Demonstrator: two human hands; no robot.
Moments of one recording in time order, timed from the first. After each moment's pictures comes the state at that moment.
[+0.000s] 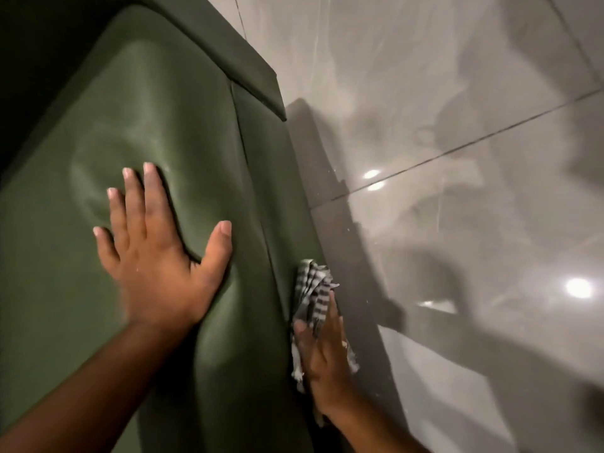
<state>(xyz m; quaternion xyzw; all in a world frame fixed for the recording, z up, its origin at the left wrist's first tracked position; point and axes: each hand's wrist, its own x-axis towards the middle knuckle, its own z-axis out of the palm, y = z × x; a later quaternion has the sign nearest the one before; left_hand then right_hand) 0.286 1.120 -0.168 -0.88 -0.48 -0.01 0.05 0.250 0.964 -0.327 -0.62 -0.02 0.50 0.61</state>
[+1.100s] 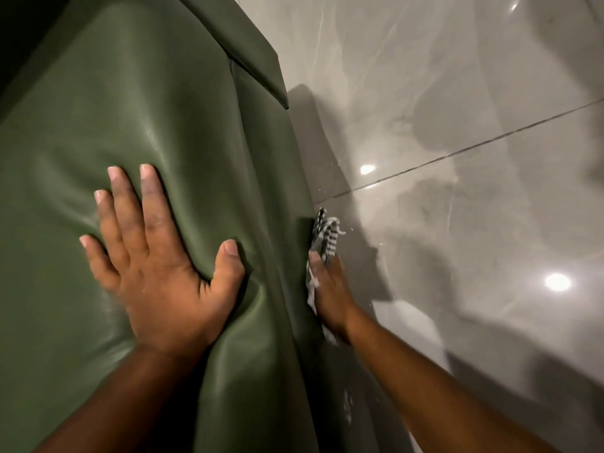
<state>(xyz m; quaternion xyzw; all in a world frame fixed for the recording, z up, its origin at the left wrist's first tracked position) 0.282 1.124 -0.188 -0.88 -0.46 -0.06 0.07 0.311 1.042 -0.383 -0.55 0.04 0.59 0.59</state>
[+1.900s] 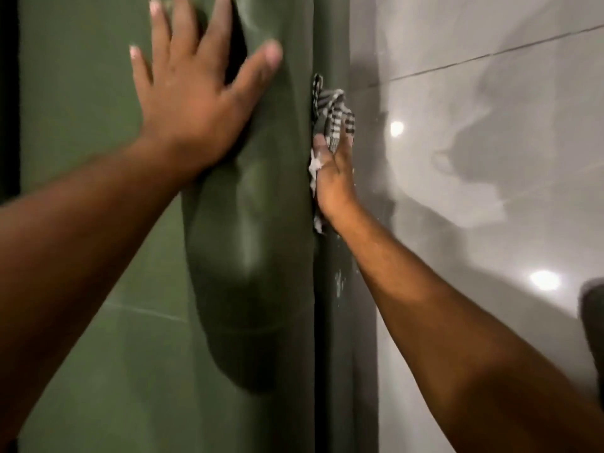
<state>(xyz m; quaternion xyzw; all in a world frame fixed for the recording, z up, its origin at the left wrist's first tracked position) 0.212 1.053 -0.144 -0.88 -0.48 0.06 0.03 0.260 0.969 -0.313 -0.62 -0.10 0.50 0.60</state>
